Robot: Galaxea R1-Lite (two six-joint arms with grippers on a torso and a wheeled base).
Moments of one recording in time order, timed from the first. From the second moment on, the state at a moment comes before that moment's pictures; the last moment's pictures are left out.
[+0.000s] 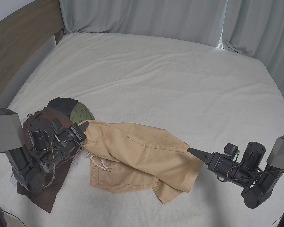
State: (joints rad) left arm -0.27 2.10 -0.50 -1.55 -0.03 -0.71; right arm 0.27 2.14 -0.44 -1.55 0.54 0.70
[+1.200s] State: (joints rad) left arm -0.28 2.09 -0.50 -1.55 -0.03 -0.71; right arm 0.33 2.18 -0.45 -1.55 0.54 0.70
